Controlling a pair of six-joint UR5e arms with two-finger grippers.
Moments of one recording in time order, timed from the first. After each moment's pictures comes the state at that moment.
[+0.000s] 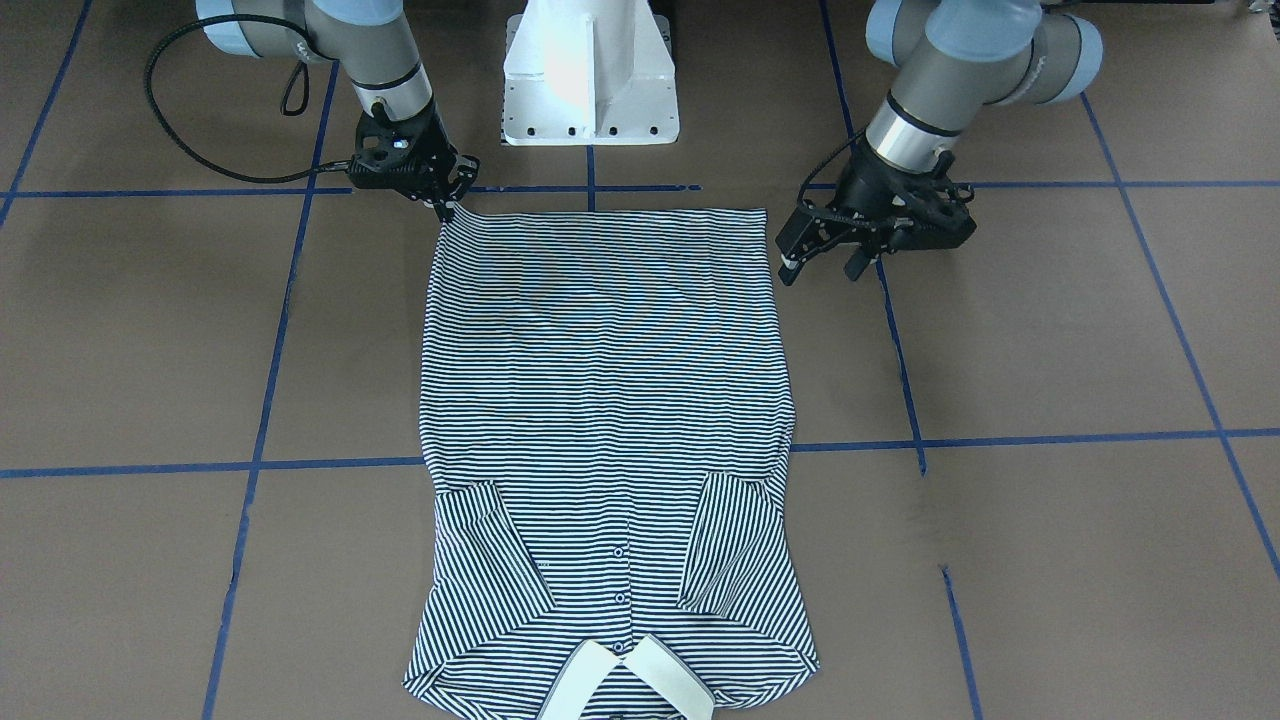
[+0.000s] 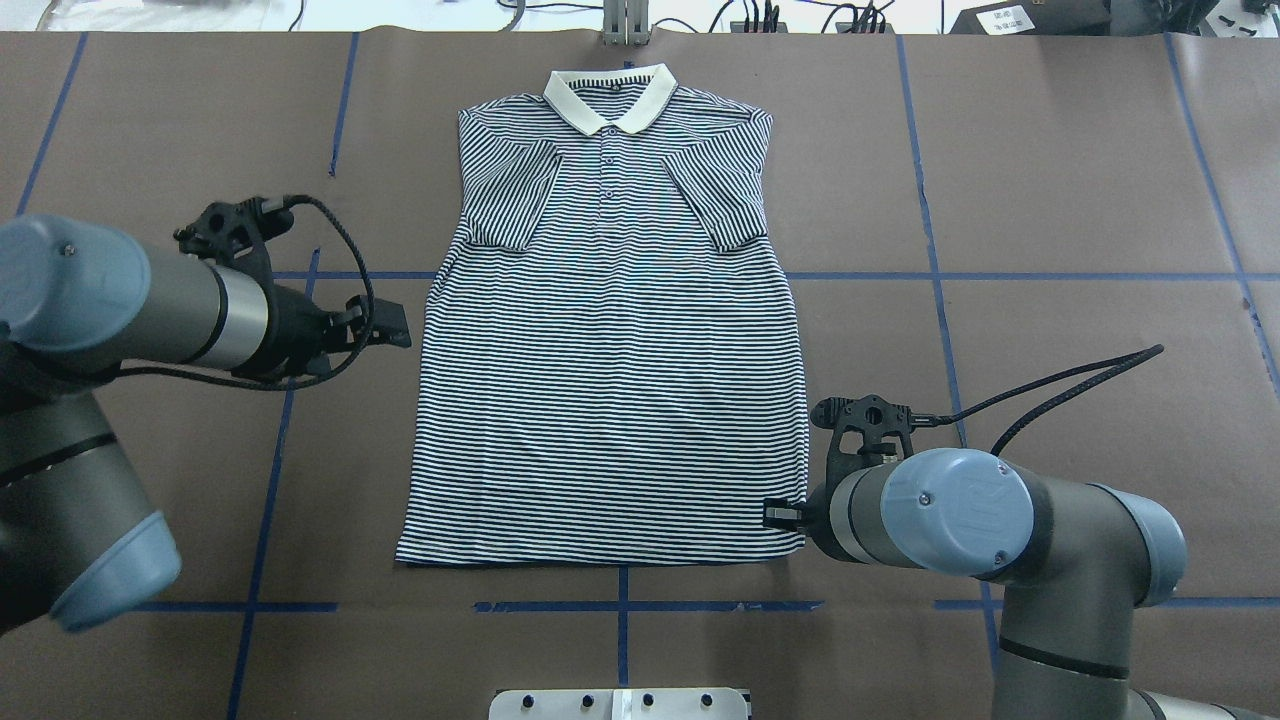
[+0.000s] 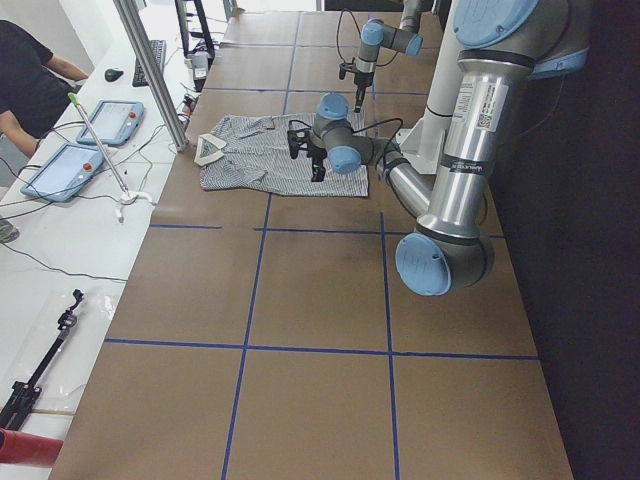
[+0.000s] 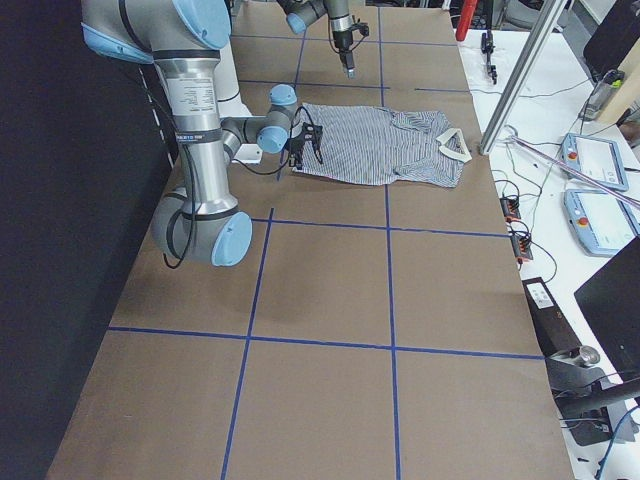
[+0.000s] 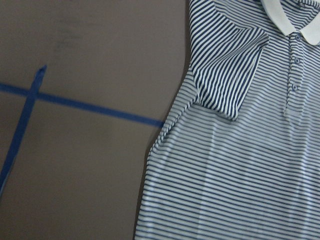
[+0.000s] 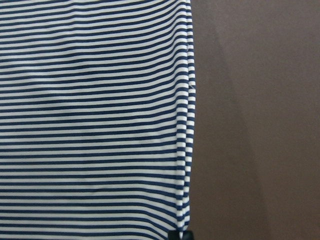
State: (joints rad) left arm -0.60 -1.75 -2.02 -1.97 -1.87 -1.53; right arm 0.29 -1.34 2.04 -1.40 1.68 1.48
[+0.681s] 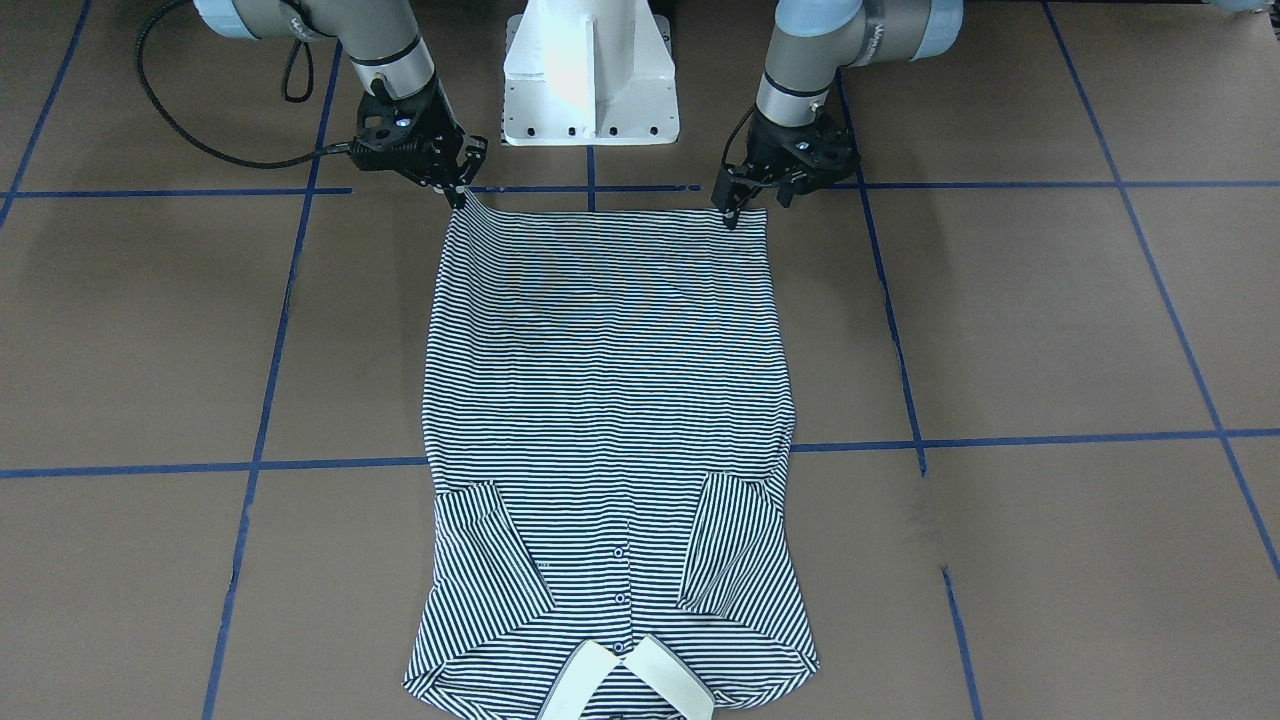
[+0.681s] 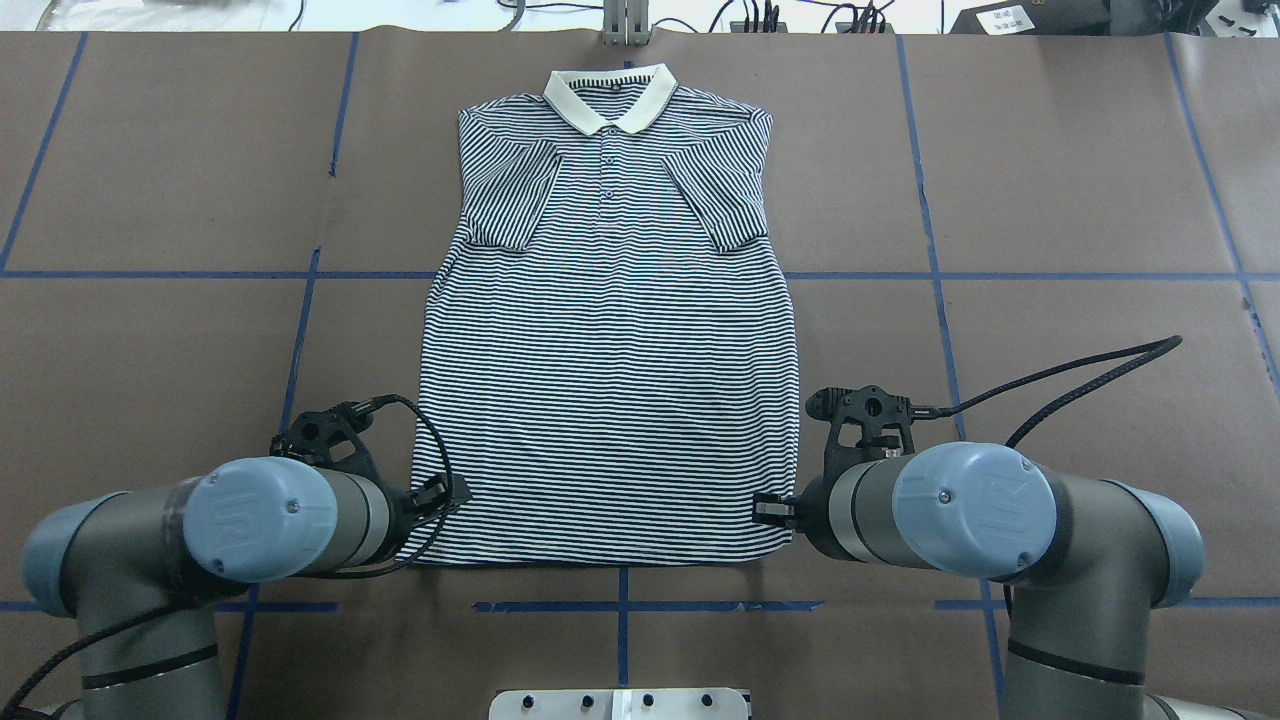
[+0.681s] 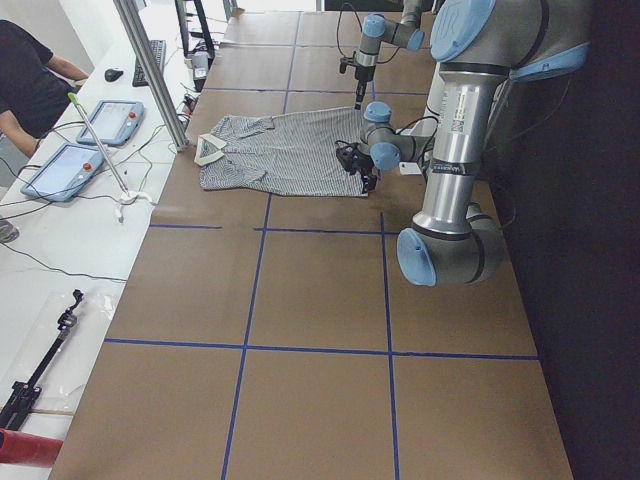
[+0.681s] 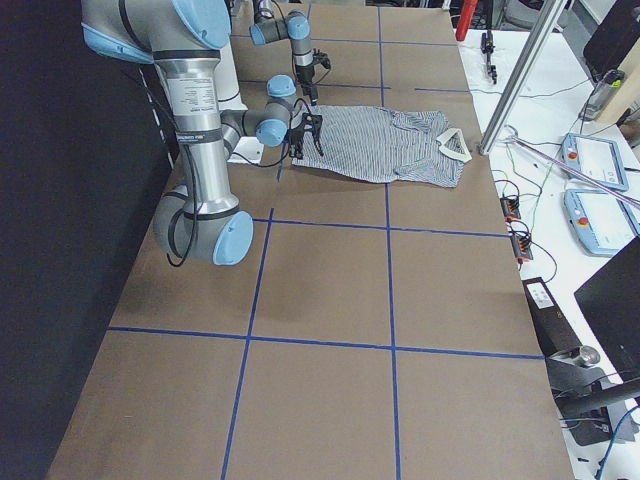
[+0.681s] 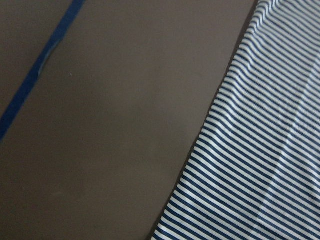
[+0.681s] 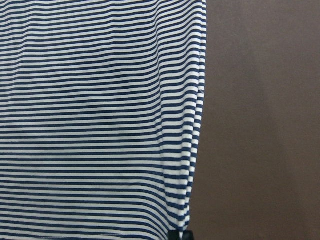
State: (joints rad) left arm -0.29 -1.83 -1.99 -1.72 -1.64 -1.85; right arm 0.30 -1.33 2.09 -1.40 1.68 1.48
